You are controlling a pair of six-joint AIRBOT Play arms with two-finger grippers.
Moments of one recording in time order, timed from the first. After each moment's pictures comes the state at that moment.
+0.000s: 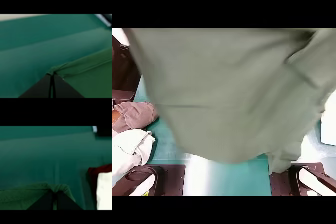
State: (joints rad) left arm -0.07 -0.94 1.67 1.17 -1.19 -1.43; right arm -0.31 -1.11 1.93 -1.36 1.56 1.56
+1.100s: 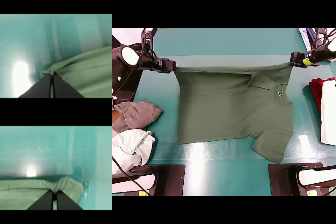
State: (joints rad) left arm -0.07 -1.40 1.41 1.37 -0.89 -1.44; right arm -0.12 -1.59 1.67 -1.40 1.11 1.57
